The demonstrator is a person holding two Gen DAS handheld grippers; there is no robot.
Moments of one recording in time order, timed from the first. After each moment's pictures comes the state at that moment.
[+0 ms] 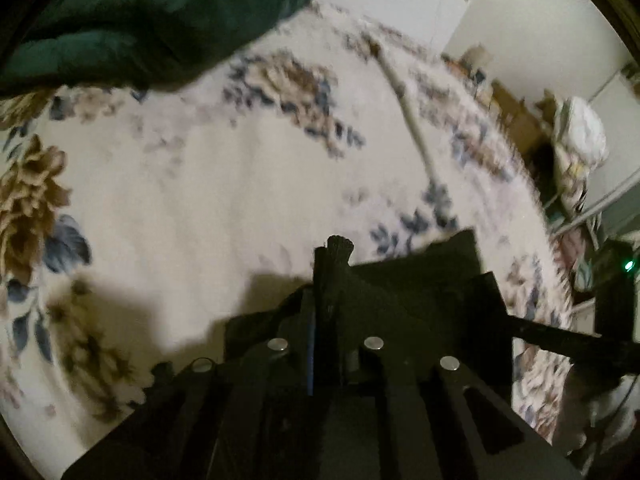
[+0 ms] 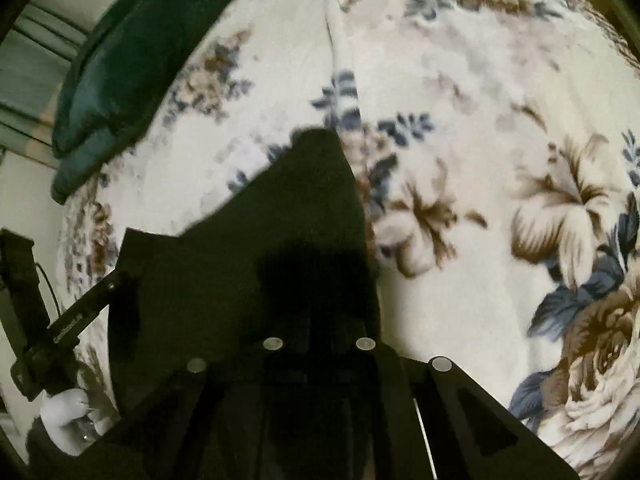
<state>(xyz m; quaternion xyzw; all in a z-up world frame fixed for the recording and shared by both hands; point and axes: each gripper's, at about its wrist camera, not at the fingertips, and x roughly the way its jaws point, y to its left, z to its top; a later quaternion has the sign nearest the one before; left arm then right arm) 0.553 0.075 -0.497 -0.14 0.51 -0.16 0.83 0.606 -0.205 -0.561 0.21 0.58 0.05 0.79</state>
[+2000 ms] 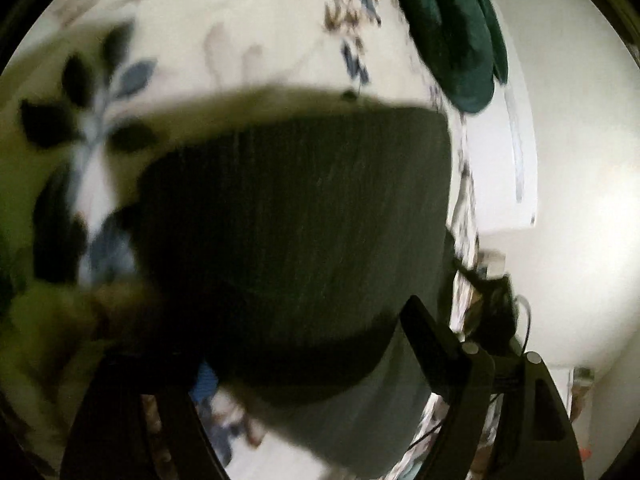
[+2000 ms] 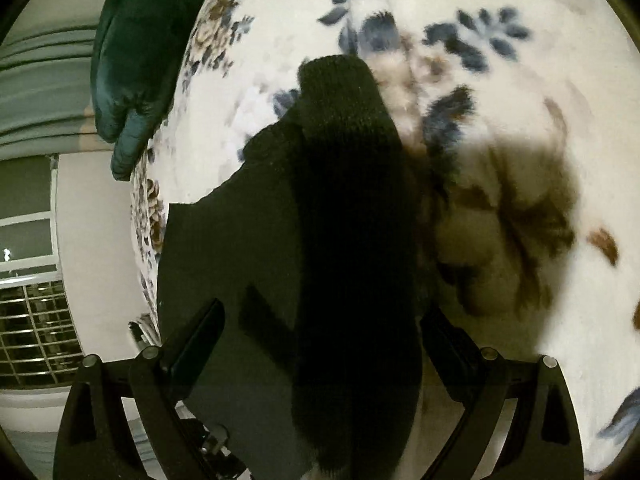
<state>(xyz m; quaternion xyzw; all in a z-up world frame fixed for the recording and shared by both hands) 0.363 0.098 -0.607 -0.58 0.41 0.02 0.71 0.652 -0.223 -0.652 0.33 0.66 0.20 0.65</state>
